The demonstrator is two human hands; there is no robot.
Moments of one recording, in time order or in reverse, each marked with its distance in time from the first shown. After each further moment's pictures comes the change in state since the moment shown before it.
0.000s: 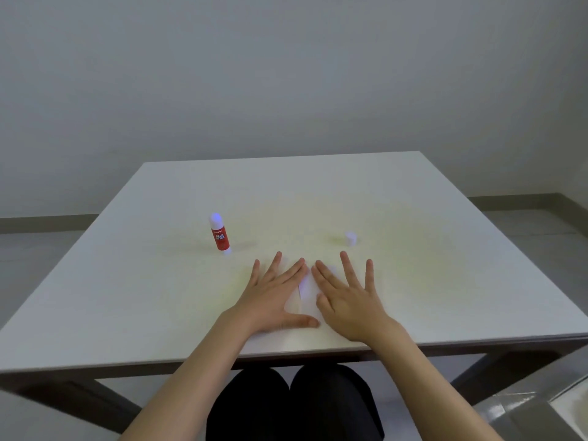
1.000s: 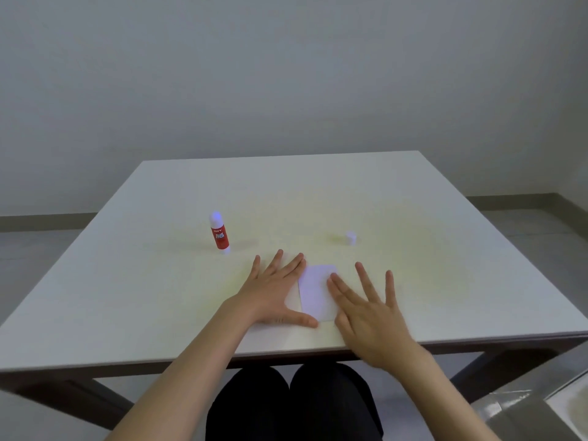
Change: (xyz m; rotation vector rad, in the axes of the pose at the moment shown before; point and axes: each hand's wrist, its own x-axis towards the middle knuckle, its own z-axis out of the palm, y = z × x) left_hand 0.005 0.000 -0.009 0.042 -0.067 -0.017; right_hand -0.041 0.011 0.001 -0.069 0.104 -0.002
